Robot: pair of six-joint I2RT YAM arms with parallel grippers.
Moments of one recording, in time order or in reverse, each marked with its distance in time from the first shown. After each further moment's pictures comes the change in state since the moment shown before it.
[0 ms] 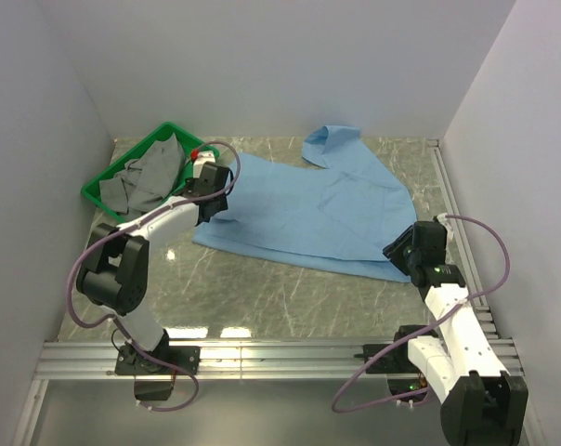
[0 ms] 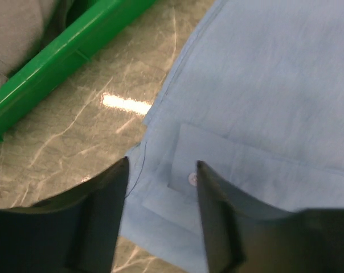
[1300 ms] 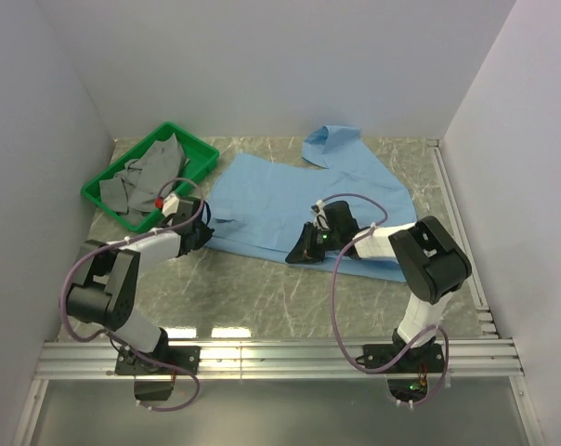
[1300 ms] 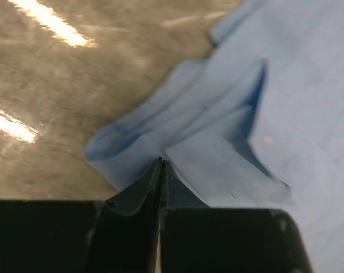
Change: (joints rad) left arm 0.113 -0.144 -0.396 0.212 0.235 -0.528; right arm 0.502 0.934 0.260 0.645 -0.695 0.066
